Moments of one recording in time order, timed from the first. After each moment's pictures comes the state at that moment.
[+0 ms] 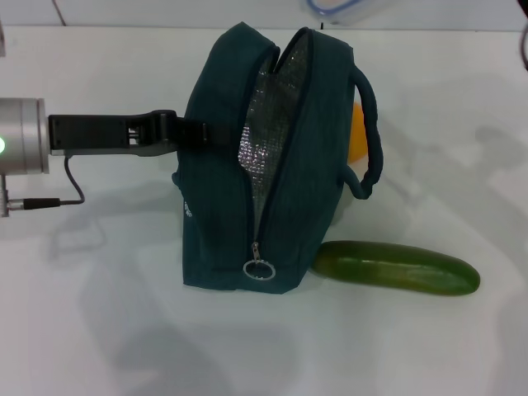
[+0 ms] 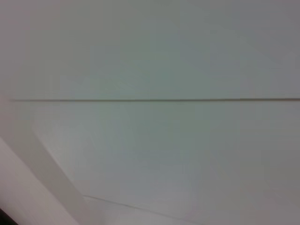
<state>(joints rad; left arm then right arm) -0.51 -2.08 0.71 0.92 1.97 1.72 -2.33 0.87 2.03 -0.62 0.10 -1.04 -1.74 1.97</state>
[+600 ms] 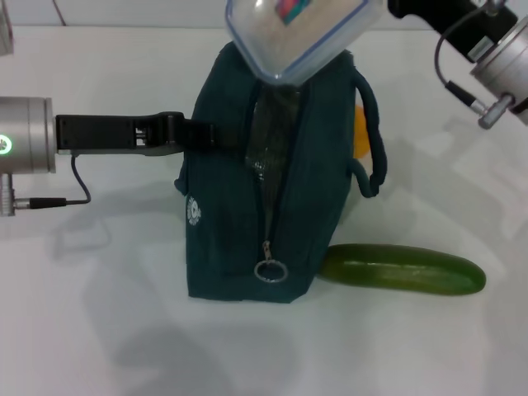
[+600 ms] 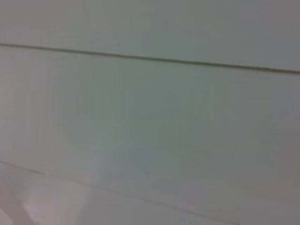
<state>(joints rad) -0.52 -2.08 0.72 0.91 1.96 1.72 -2.31 0.94 2.03 -0.61 0.13 -1.19 -1.50 1.86</state>
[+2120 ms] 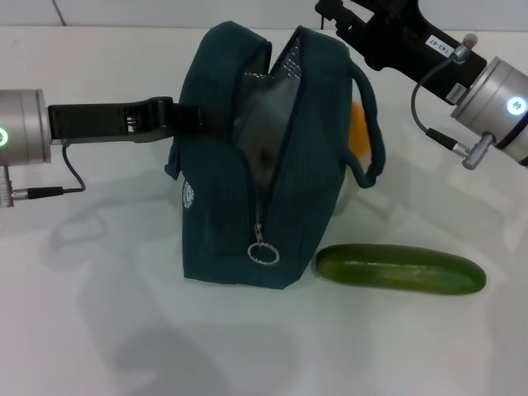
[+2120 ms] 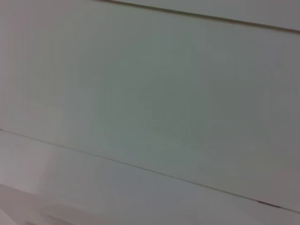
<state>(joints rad) -0.51 -2.08 0.71 0.91 1.95 1.65 -2.30 0.92 2.03 -0.58 0.16 -1.35 -1.44 1.80</state>
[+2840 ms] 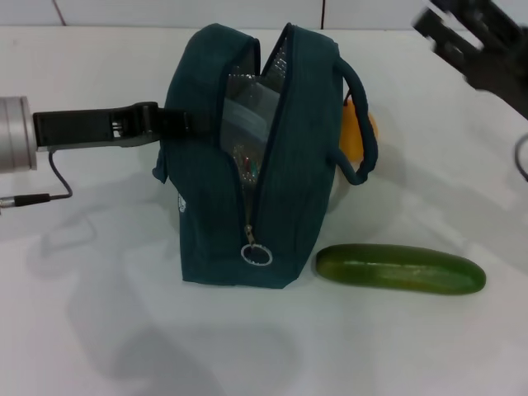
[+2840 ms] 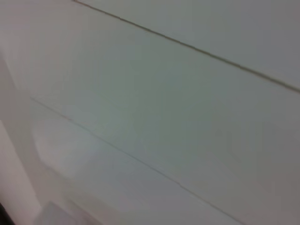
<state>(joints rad) -0.48 -2.07 0.71 0.92 1.93 1.65 -2.28 0.67 2.03 -0.63 -0.08 -1.36 -1.69 1.68</state>
